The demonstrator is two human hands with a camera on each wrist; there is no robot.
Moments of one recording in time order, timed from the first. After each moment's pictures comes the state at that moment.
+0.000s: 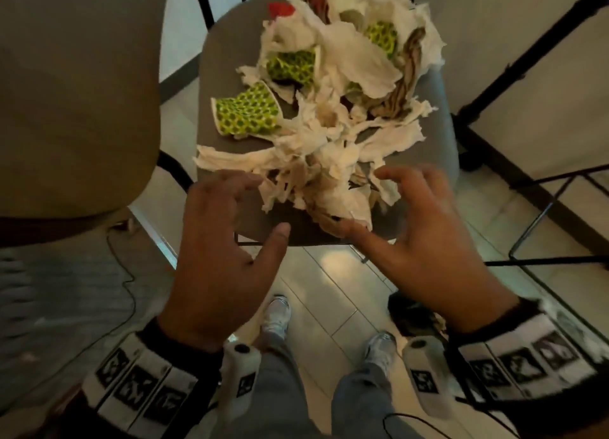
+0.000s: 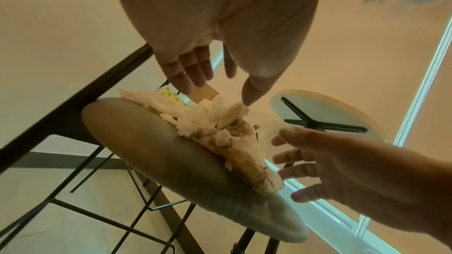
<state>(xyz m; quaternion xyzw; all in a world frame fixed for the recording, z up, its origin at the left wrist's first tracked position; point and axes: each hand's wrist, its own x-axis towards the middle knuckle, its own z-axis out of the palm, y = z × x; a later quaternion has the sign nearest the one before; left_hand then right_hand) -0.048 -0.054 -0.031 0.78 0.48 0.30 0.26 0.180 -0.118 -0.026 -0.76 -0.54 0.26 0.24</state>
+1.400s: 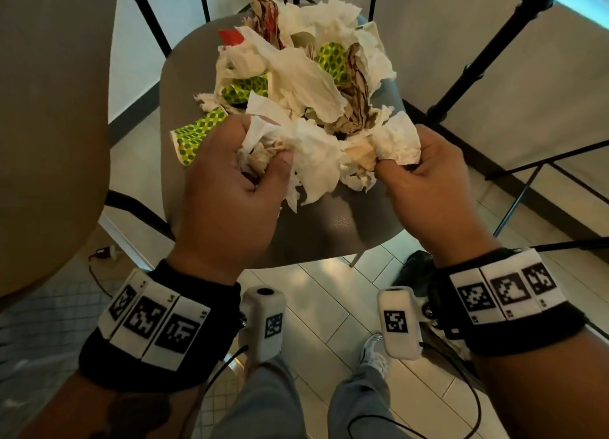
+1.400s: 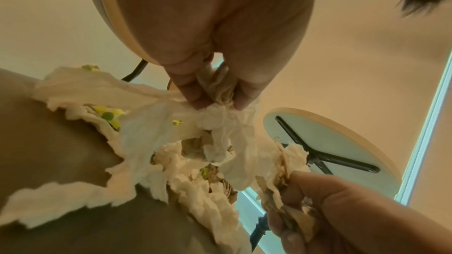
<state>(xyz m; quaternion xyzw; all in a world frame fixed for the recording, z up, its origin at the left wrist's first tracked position) 0.030 0.010 -0.003 0.74 0.49 0.33 0.32 0.239 -0.070 -0.028 -0.75 -0.42 0.25 0.44</state>
